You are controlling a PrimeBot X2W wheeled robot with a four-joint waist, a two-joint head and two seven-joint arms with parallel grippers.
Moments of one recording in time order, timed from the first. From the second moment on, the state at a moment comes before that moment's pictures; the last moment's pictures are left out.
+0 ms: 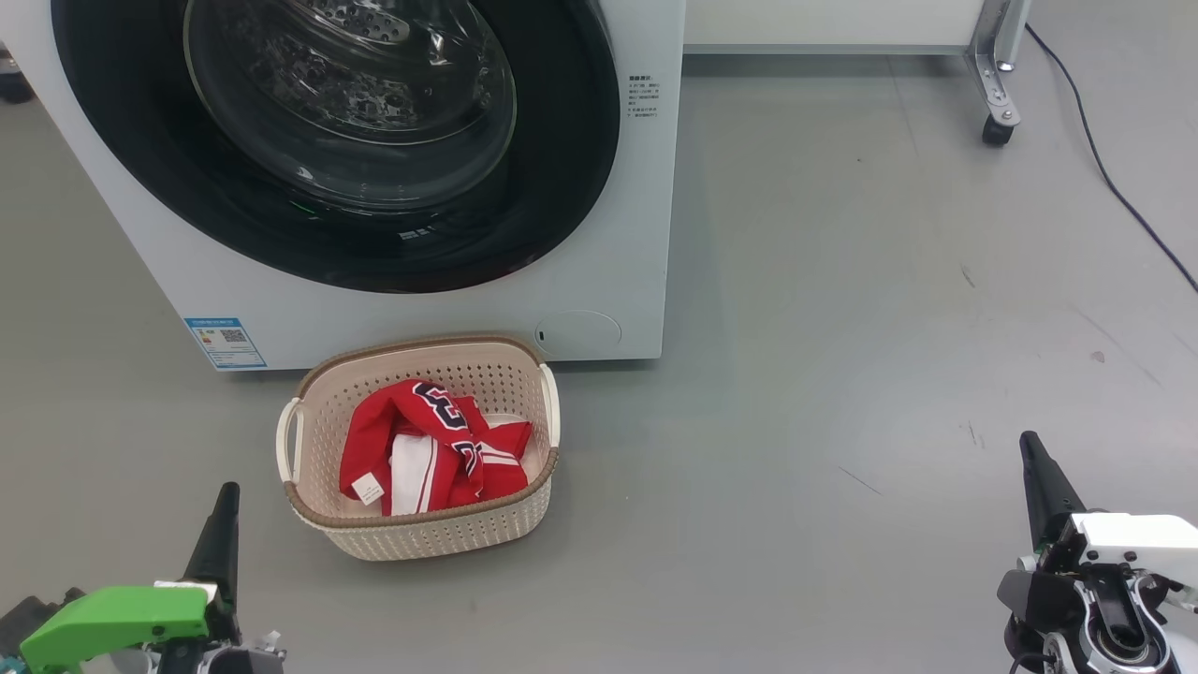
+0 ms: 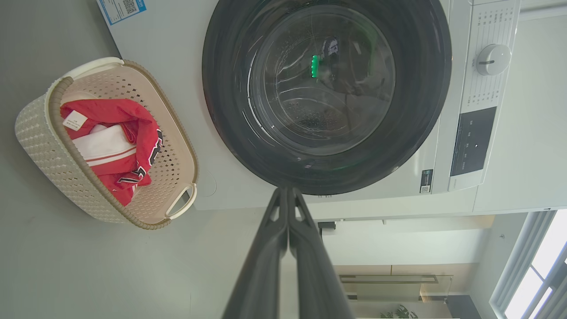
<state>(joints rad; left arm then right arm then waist) -0.05 0.06 0.03 0.28 -1.65 -0.12 0.07 -0.06 -0.04 -0.13 0.28 1.60 0.12 0.10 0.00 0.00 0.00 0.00</state>
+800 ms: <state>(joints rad) -0.05 0.06 0.03 0.28 -1.65 -0.12 0.07 -0.06 -0.04 -0.13 0.28 1.60 0.12 0.10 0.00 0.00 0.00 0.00</state>
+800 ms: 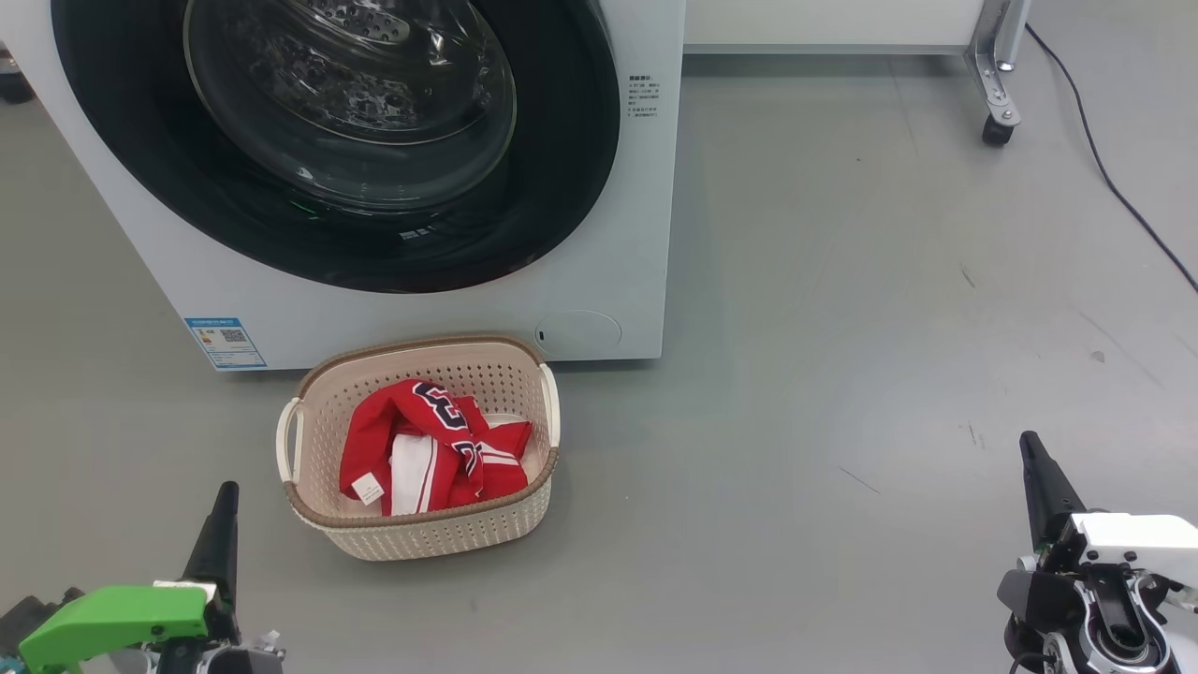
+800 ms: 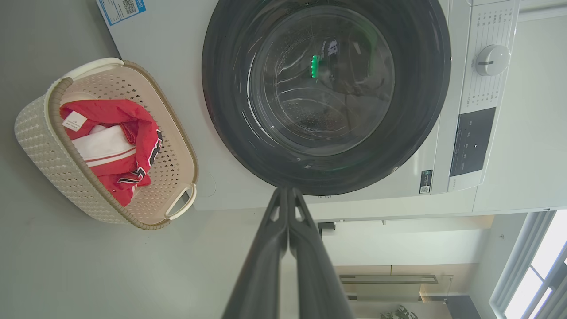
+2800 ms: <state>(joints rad) -0.05 0.06 0.03 0.28 -1.65 -0.12 0.07 -0.06 -0.04 -0.13 0.28 1.60 0.12 0.10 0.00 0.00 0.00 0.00</state>
